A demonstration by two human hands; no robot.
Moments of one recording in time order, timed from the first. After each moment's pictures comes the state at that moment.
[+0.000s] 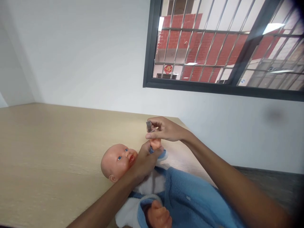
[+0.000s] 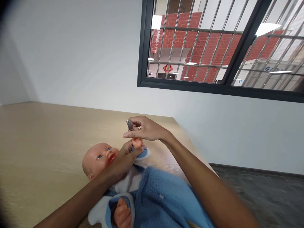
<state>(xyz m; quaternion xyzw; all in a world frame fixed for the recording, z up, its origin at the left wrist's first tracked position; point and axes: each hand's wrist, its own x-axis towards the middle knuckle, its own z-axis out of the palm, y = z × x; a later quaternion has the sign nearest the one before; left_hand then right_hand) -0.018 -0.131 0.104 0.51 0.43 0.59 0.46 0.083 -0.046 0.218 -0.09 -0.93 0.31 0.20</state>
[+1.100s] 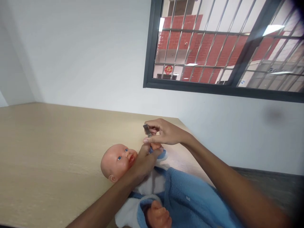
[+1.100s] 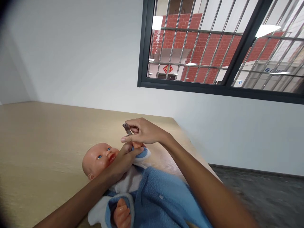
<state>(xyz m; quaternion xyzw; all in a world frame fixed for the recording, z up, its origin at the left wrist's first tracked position) -0.016 -0.128 0.097 0.49 0.45 0.60 0.45 0.082 -0.058 0.222 -0.07 -0.96 0.22 0.18</state>
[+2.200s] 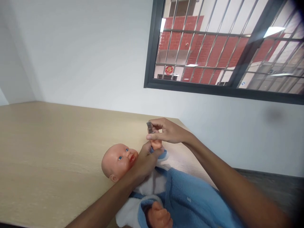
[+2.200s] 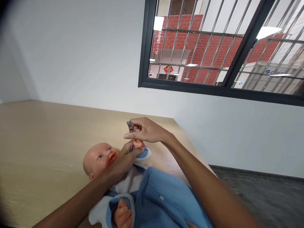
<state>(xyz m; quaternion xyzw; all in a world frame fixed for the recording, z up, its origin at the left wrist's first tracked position) -0.018 -0.133 0.104 0.50 0.45 0.59 0.46 0.084 -0.053 0.220 -0.09 -0.95 0.24 0.19</state>
